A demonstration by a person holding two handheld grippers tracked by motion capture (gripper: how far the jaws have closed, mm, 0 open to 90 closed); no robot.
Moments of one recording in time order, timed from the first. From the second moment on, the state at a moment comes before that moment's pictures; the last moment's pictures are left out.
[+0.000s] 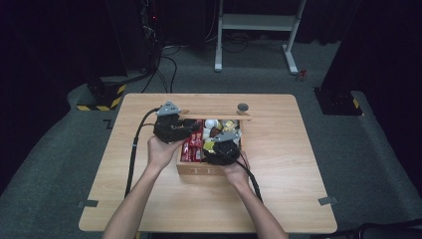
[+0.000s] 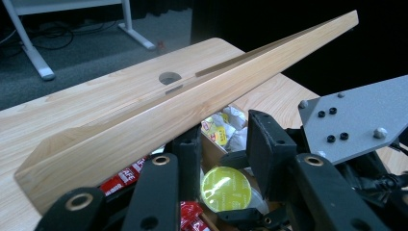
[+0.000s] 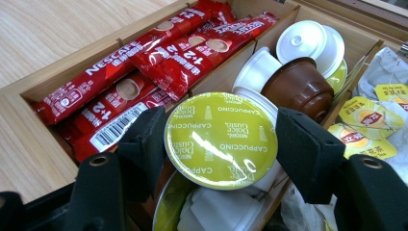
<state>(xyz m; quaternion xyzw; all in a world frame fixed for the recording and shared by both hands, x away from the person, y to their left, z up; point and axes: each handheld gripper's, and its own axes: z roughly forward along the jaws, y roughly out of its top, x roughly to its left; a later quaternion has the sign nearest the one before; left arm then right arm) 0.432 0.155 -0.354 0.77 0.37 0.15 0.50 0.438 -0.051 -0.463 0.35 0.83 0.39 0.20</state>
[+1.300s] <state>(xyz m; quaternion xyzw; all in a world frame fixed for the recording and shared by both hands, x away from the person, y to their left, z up) 0.429 0.155 -0.358 0.78 0.37 0.15 0.49 0.430 -0.088 -0.440 0.37 0.80 0.43 0.18</state>
